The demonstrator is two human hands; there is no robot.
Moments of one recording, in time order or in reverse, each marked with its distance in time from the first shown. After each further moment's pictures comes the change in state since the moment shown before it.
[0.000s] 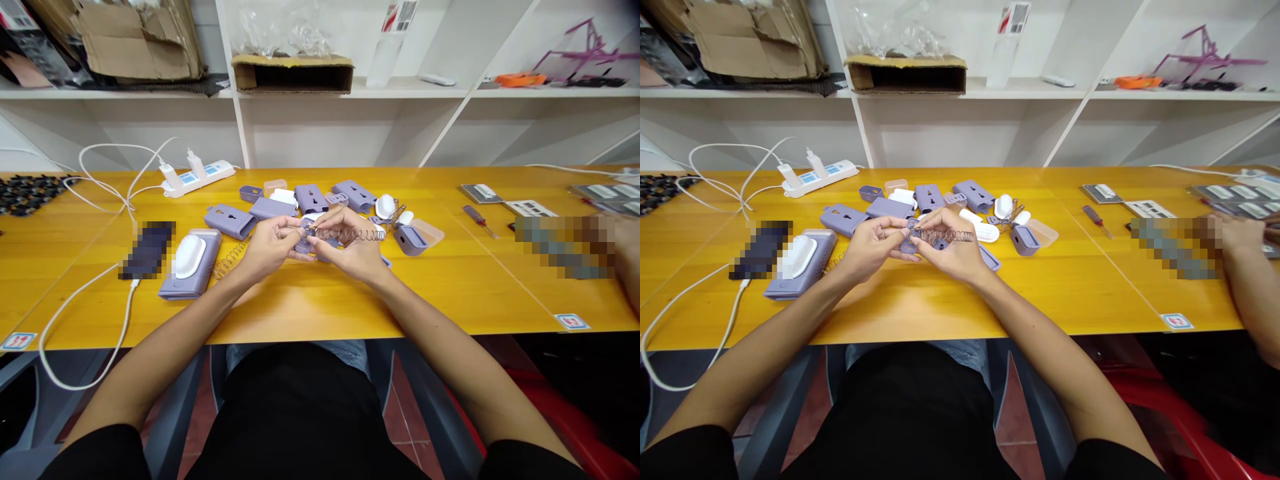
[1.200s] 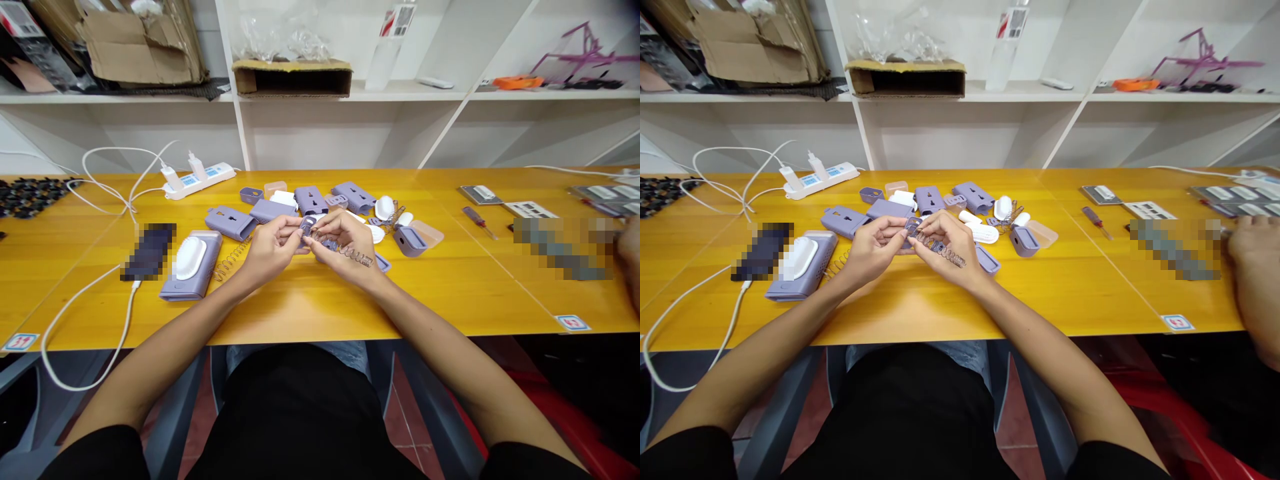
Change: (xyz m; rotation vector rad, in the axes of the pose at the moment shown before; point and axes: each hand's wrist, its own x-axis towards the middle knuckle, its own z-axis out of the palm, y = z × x) left_hand -0.002 -0.011 0.000 0.144 0.042 0.181; right_hand -0.006 0.010 0.005 -0.039 0.028 0.002
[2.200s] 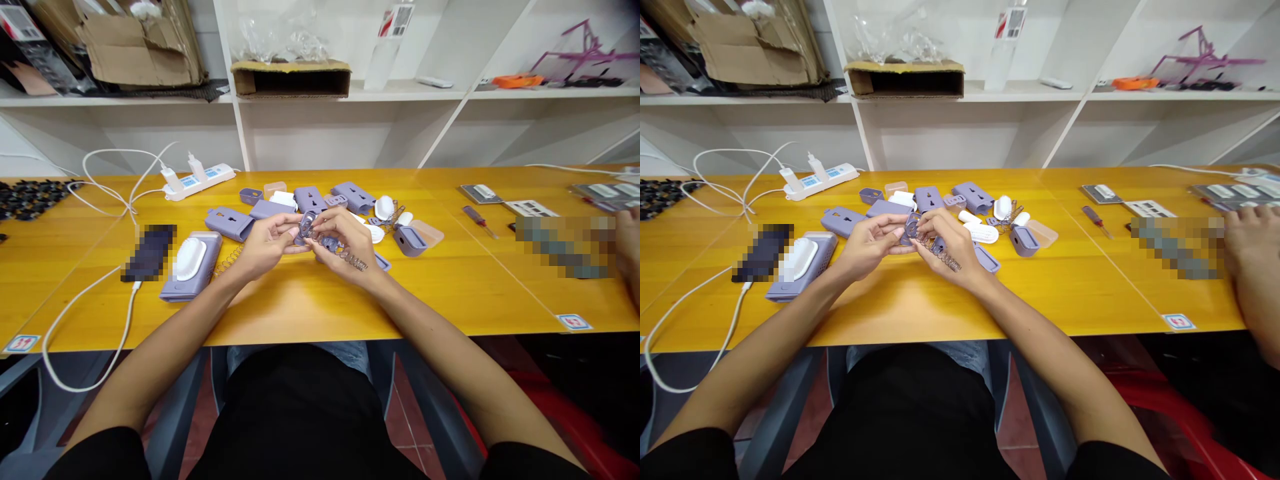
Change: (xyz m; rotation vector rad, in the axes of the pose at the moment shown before) left_hand 0.008 0.011 -0.013 -0.118 -0.116 -0.087; right_hand 0.006 -0.010 -0.010 -0.232 -0.101 -0.208
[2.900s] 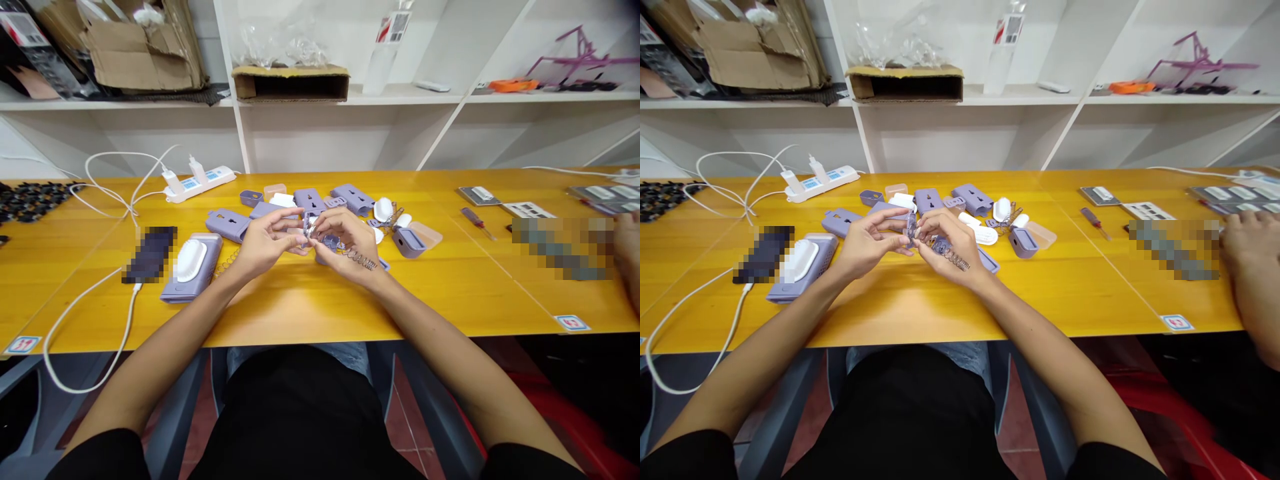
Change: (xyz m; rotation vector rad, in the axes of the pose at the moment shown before) left_hand 0.001 0.004 -0.002 0.071 0.061 0.052; right_hand 0.002 0.000 0.000 0.158 0.044 0.080
